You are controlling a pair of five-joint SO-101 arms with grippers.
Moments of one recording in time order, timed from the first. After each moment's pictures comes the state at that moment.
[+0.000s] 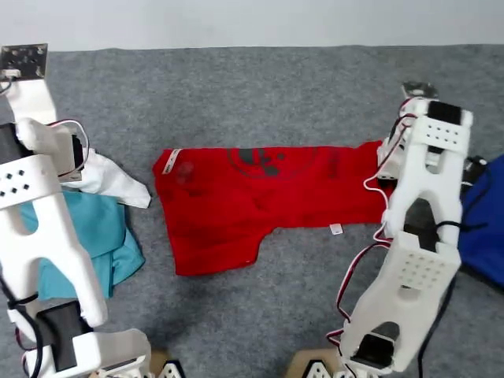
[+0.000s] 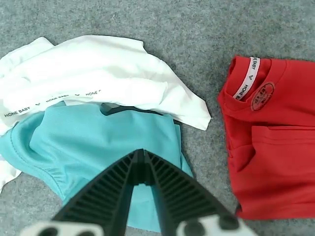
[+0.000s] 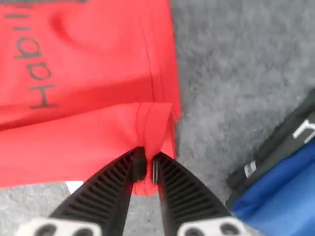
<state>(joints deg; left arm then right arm) -22.4 -5.3 -14.3 99.0 -2.5 14.7 36.1 -33.0 92.3 10.0</state>
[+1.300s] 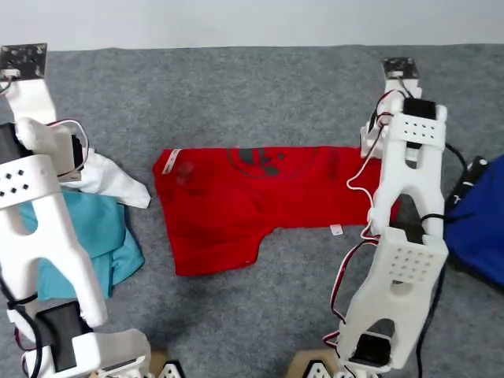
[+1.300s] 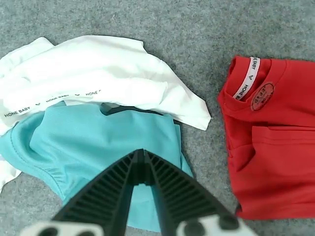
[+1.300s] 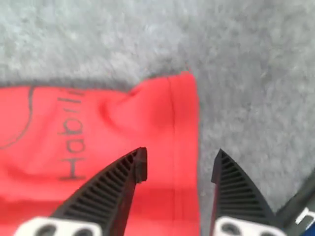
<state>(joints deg) -22.4 -5.3 -14.3 99.1 -2.5 9.1 38.6 -34.5 75.0 10.3</state>
